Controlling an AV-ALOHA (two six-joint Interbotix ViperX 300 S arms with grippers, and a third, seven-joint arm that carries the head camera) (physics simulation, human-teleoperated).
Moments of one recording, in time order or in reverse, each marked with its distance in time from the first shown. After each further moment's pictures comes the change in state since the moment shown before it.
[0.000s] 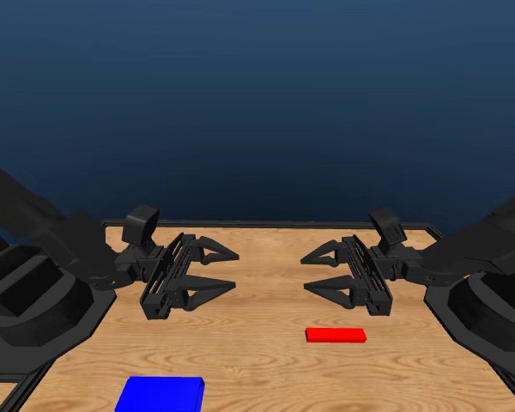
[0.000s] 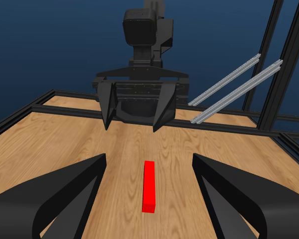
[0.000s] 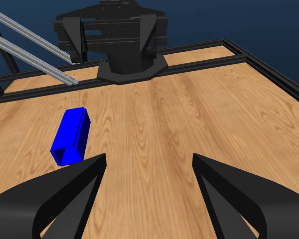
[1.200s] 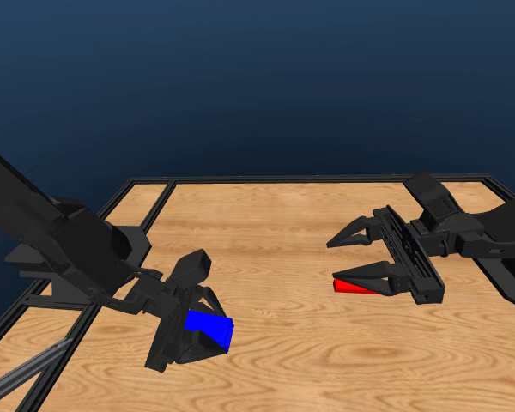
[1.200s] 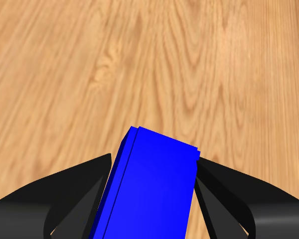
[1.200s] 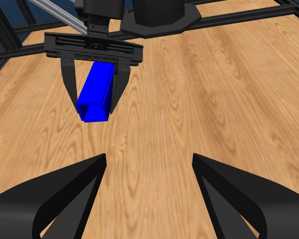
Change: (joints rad) left arm -0.457 0.182 -0.047 -0.480 0.608 -0.188; right arm 0.107 0.071 -0.069 0.042 0.160 -0.012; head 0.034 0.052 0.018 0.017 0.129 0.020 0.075
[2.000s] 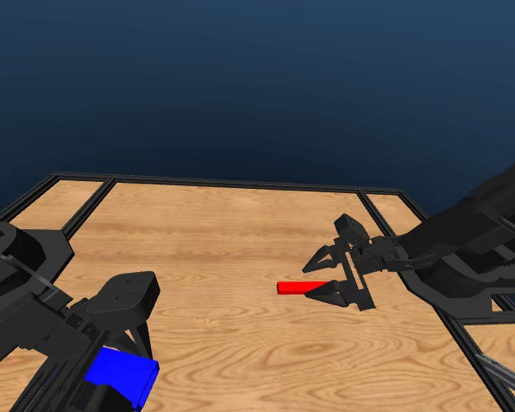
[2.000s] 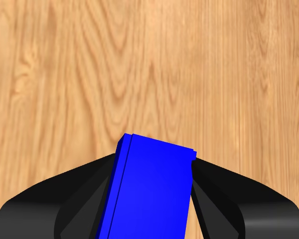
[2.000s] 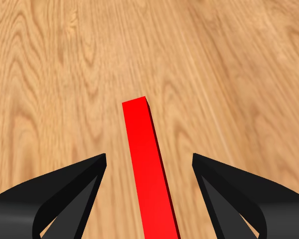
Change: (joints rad) left arm 0.040 -0.147 -0.216 0.546 0.593 -0.342; right arm 0.031 0.037 0.196 0.107 0.091 0.100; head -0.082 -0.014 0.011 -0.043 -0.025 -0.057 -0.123
